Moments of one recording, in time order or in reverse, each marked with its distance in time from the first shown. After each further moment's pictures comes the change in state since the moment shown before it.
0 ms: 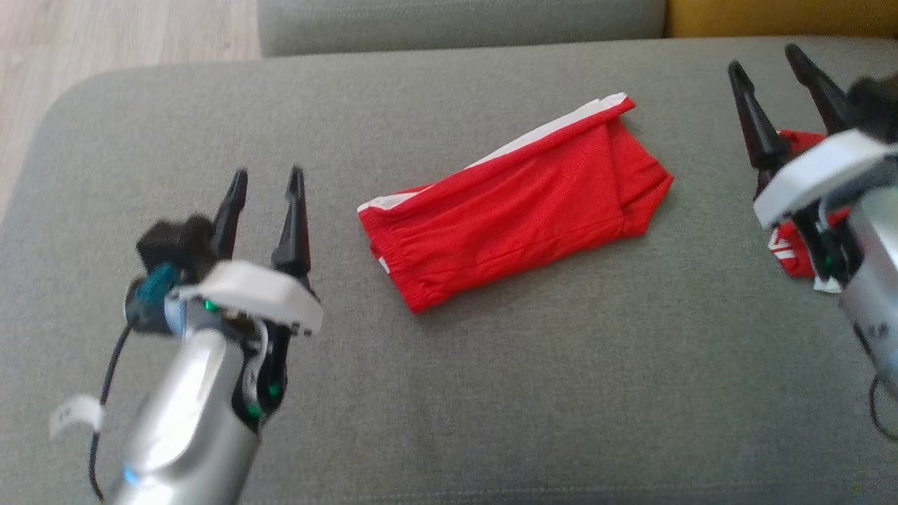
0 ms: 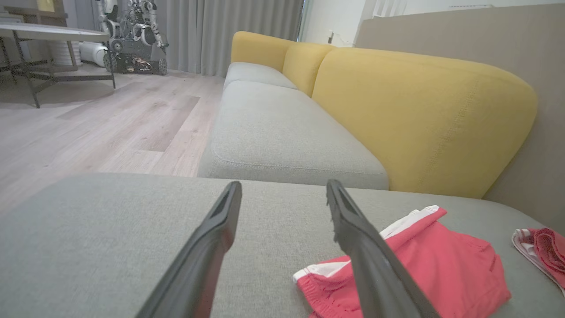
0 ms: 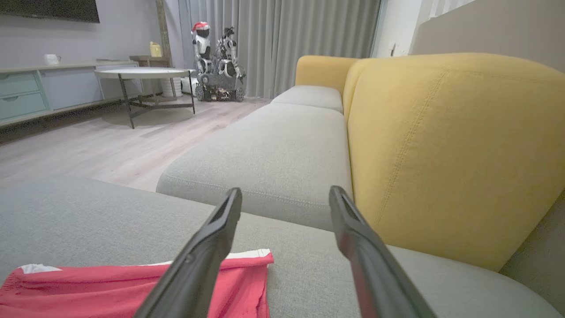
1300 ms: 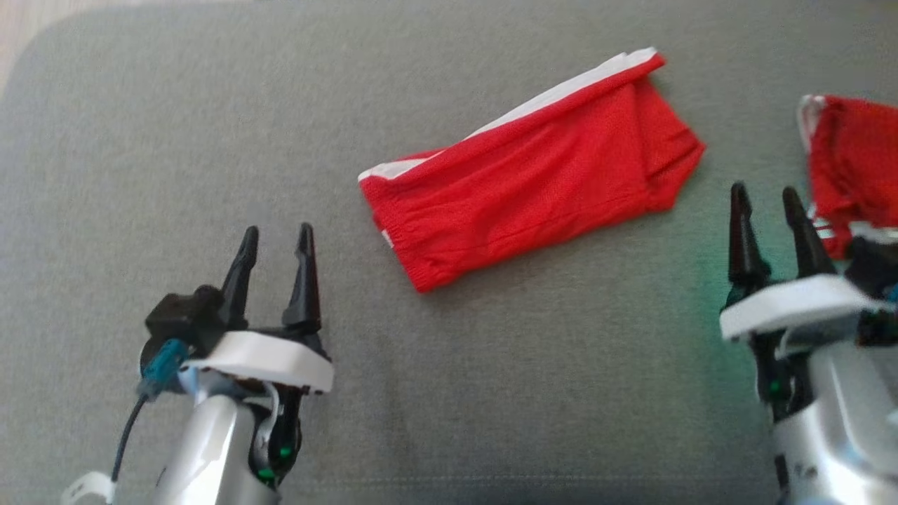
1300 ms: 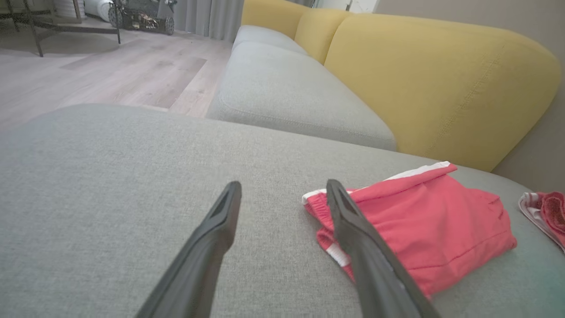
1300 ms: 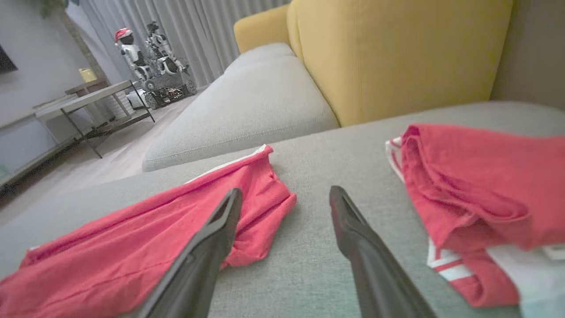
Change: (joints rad) left arm 0.246 -0.150 0.229 -0.131 0.209 -0.132 0.000; right arm 0.565 0.369 -0.721 -0.442 -0.349 0.000 0.123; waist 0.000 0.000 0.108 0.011
